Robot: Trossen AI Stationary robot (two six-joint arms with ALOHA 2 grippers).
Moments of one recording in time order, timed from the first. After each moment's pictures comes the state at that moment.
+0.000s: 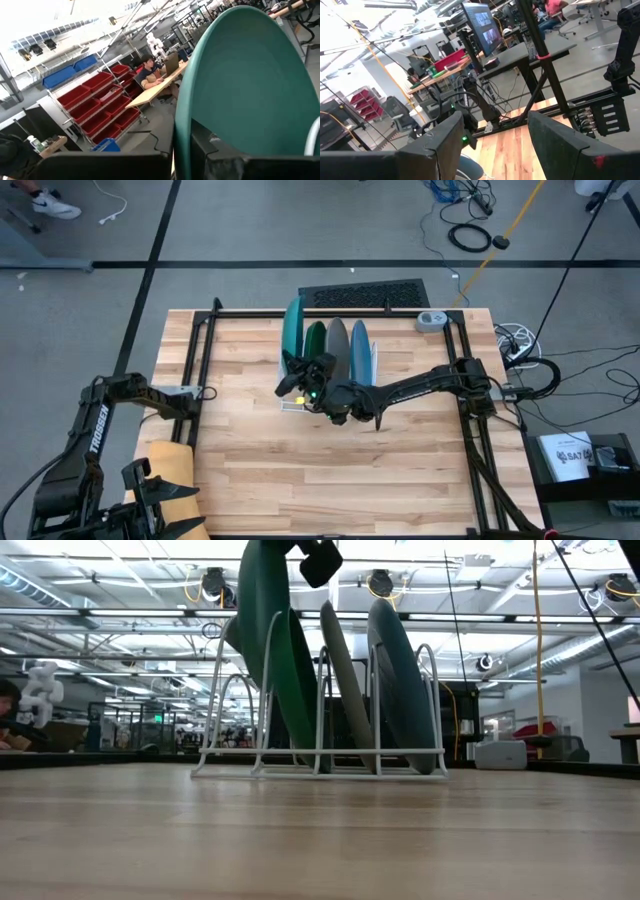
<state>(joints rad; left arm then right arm) -1.40 1.70 1.98 -0.88 -1.57 -0.15 0.17 2.03 1.60 0.66 0.99 0.49</state>
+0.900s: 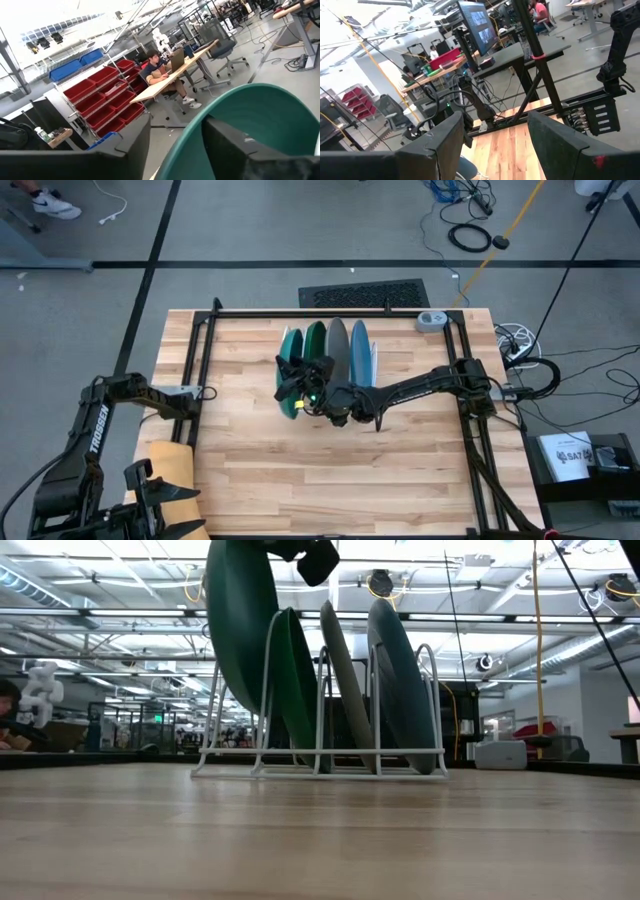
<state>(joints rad) -1.40 1.70 1.98 -0.88 -1.55 -0.18 0.17 2.03 1.60 0.65 0.96 0.48</state>
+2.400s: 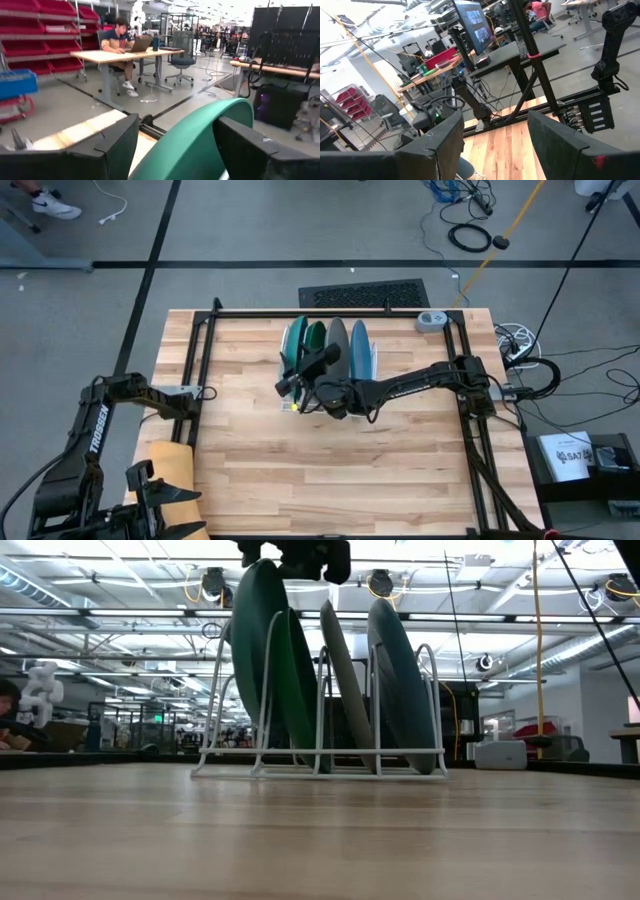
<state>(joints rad) -1.40 1.70 1.98 -0.88 -1.52 -0.18 0.13 2.03 1.60 0.46 1.04 0.01</state>
